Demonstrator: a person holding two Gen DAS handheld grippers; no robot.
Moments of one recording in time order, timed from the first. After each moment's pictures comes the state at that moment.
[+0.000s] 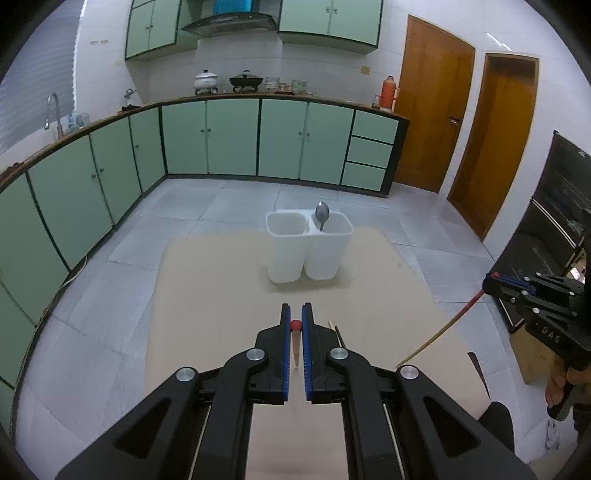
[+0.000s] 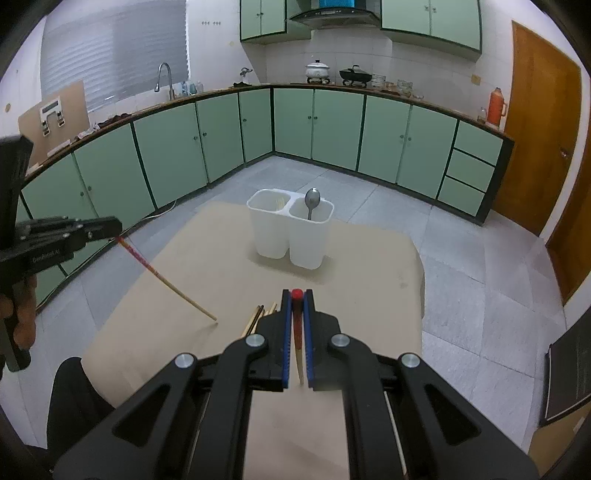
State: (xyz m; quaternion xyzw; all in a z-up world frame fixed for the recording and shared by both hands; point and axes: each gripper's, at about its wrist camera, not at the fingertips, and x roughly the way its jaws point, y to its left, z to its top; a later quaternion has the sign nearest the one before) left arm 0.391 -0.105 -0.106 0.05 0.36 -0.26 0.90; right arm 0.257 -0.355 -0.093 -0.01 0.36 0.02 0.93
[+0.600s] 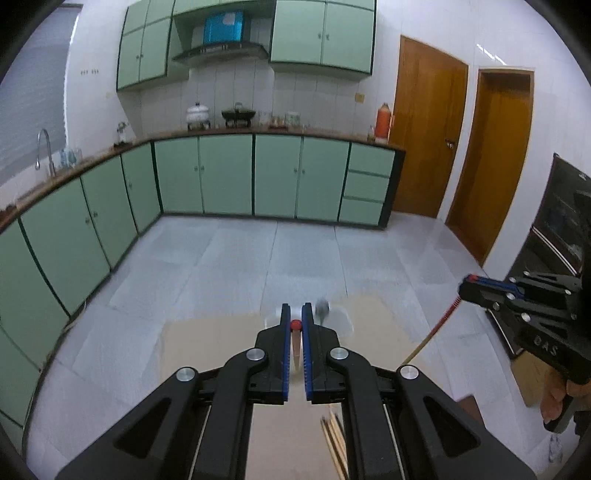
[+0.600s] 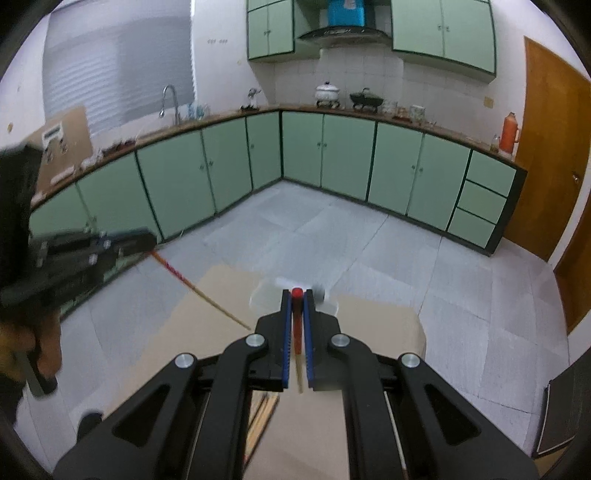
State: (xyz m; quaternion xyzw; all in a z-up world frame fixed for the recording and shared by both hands) left arm 0.481 -0.149 -0.002 0.05 0.30 -0.26 0.91; right arm 0.380 -0.363 0.025 -0.01 0.33 0.04 0.94
